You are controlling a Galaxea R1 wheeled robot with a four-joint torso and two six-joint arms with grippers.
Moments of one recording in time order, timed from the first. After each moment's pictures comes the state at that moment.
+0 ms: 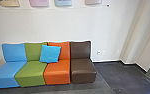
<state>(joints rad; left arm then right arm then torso) 1.28 2.62 -2.24 -0.27 0.04 0.13 -1.45 2.17 -1.62 0.06 0.15 0.26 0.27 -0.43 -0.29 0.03</state>
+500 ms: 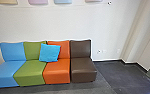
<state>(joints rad) 1.14 2.61 -2.24 -0.34 0.17 0.13 -1.36 2.04 -1.49 0.10 0.11 0.26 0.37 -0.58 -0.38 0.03</state>
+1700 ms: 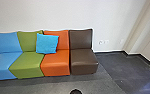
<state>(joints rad) 0.94 2.71 -2.32 -0.44 0.29 0.12 -1.14 1.92 -1.34 0.13 -0.03 0.28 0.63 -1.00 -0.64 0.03</state>
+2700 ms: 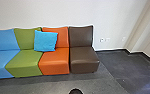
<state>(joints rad) 0.87 2.78 -2.39 -0.47 0.33 0.12 -1.02 1.90 -1.31 0.15 -0.10 0.28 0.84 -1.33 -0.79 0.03</state>
